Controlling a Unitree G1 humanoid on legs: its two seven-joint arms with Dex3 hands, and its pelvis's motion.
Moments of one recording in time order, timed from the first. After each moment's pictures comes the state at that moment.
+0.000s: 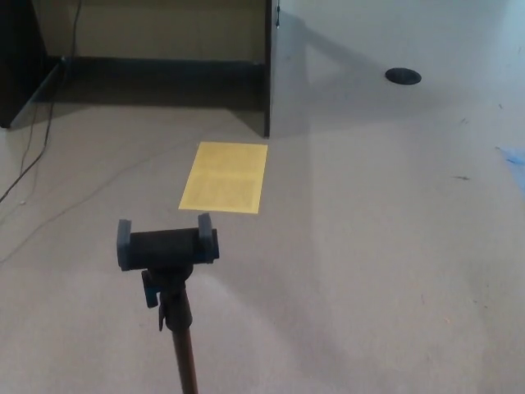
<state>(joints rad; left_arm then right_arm) 0.11 0.47 0.13 0.99 0.02 -0.33 -0.21 0.06 -0.45 0.02 1.04 -0.19 -0.35 0.01</state>
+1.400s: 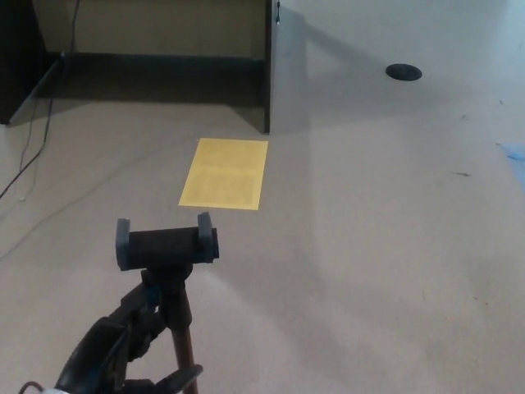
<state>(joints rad) -0.12 0.28 -0.01 0.34 -0.09 -0.15 -0.36 0.03 -0.46 0.02 1.13 -0.19 -0.55 0.02</state>
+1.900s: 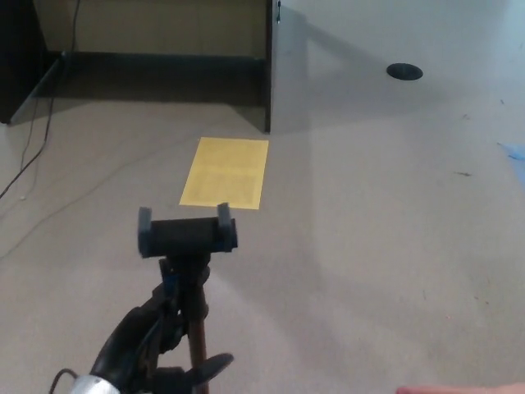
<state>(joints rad) -0.19 0.22 -0.06 0.35 -0.08 -0.09 -0.32 0.02 -0.45 0.03 1.13 -0.19 -0.55 0.02</state>
